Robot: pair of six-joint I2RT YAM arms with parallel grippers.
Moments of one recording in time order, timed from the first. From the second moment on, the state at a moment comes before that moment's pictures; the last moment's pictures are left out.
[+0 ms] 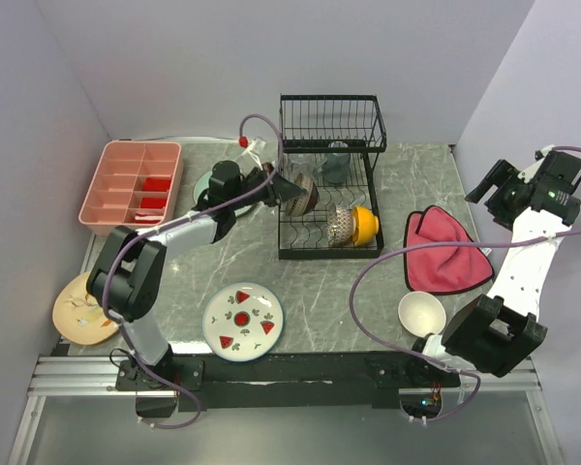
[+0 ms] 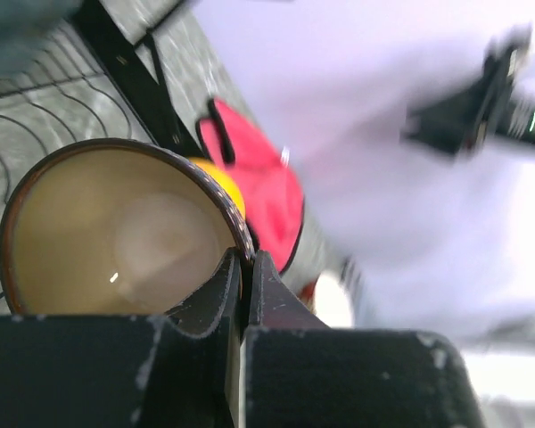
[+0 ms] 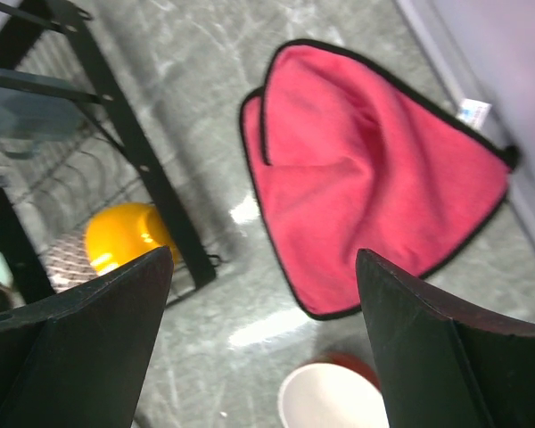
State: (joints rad) left arm -0.49 1.72 1.08 0.58 0.64 -0.80; right arm -0.59 1.35 1.46 -0.92 -0.31 0.21
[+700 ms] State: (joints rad) left arm -0.52 1.98 1.00 1.05 0.47 -1.44; right arm -0.59 1.33 1.47 -1.01 -0.11 0.00
